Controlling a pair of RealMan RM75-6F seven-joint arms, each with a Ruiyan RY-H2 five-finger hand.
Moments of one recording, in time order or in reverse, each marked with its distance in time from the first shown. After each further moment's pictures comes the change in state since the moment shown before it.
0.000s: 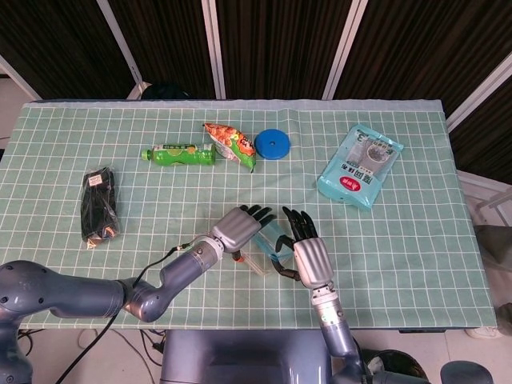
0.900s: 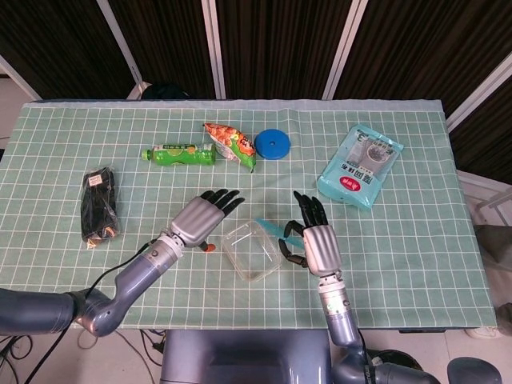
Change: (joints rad) left arm 0.217 0.191 0.045 -0.178 0.248 0.223 -0.060; right arm 0.024 0.045 0.092 -0.029 0.023 0.007 -0.010
